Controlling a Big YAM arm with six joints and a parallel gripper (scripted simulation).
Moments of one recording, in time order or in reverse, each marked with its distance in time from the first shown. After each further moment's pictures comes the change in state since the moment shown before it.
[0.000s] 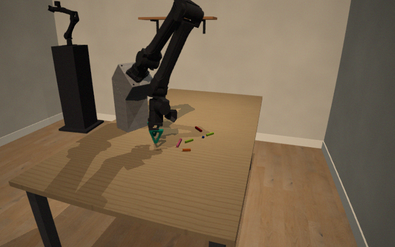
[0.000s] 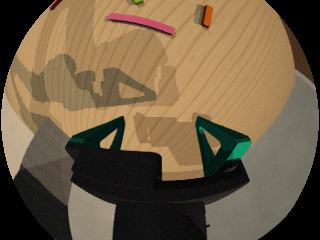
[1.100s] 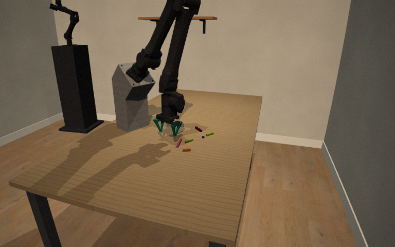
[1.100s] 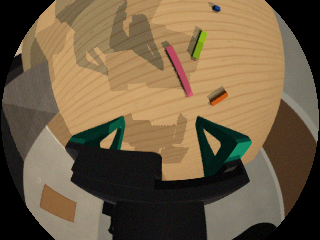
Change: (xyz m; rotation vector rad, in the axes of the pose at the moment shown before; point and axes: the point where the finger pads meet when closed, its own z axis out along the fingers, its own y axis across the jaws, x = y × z) arm -0.067 0.013 -0.023 -0.023 -0.058 -0.707
